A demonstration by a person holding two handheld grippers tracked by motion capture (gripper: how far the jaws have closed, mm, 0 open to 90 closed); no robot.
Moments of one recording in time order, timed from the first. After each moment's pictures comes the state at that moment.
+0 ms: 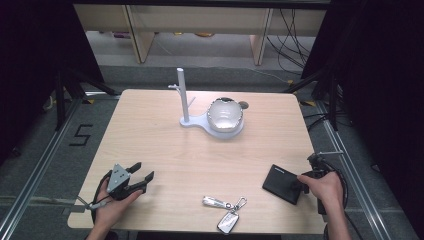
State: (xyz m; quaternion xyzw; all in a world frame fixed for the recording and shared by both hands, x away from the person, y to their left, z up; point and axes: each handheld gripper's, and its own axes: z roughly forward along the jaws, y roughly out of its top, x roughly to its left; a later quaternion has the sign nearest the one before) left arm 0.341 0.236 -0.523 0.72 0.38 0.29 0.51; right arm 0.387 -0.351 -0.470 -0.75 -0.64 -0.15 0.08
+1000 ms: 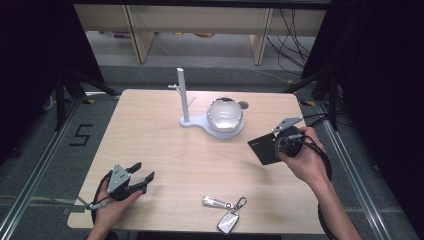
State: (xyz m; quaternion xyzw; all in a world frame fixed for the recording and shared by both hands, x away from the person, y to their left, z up) left arm 0.339 0.236 -0.522 0.72 0.38 0.29 0.51; right arm 0.410 -0.248 -0.362 -0.36 -0.88 -0.20 -0.25
